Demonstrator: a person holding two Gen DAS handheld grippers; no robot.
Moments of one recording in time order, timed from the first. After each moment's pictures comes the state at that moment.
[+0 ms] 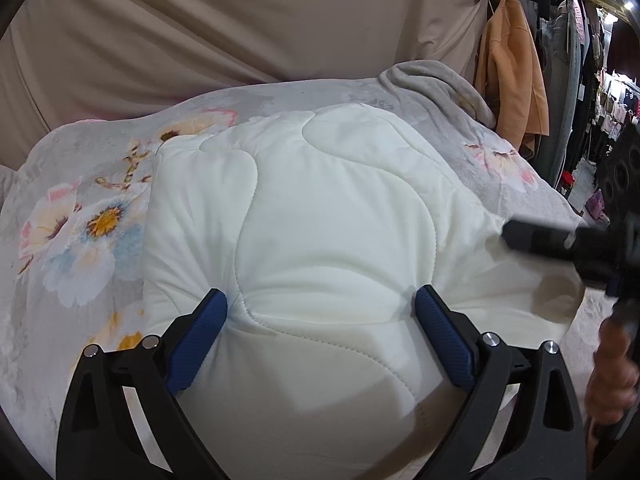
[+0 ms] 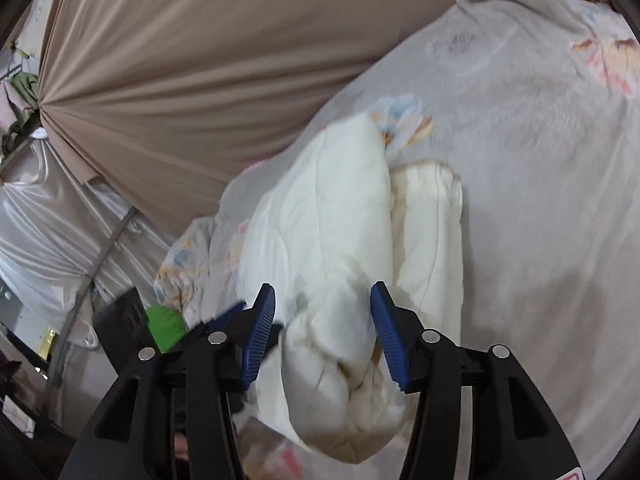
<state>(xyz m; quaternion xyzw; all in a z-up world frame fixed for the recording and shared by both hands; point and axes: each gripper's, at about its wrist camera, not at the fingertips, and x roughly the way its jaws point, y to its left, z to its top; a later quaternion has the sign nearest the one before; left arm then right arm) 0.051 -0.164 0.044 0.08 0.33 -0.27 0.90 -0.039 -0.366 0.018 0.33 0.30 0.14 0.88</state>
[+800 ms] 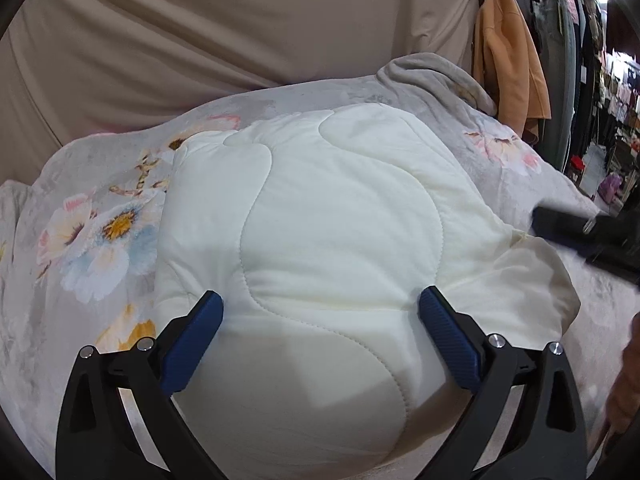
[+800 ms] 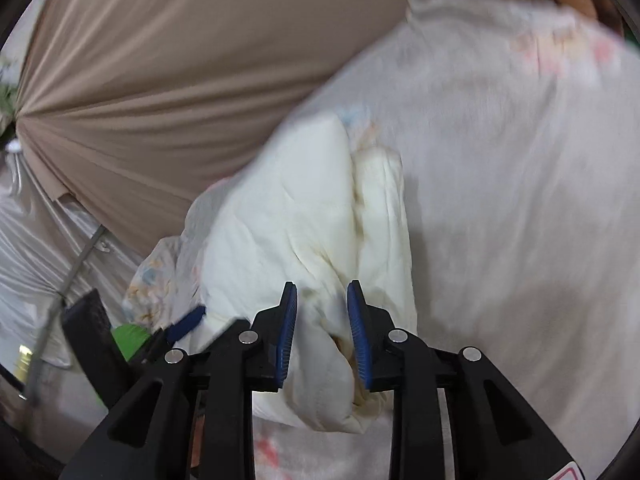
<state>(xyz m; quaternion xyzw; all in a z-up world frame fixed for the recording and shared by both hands) 0.025 -0.168 0.044 0.11 0.31 -0.25 0.91 -0.087 -0.367 0.027 0.32 0.26 0.06 0.91</state>
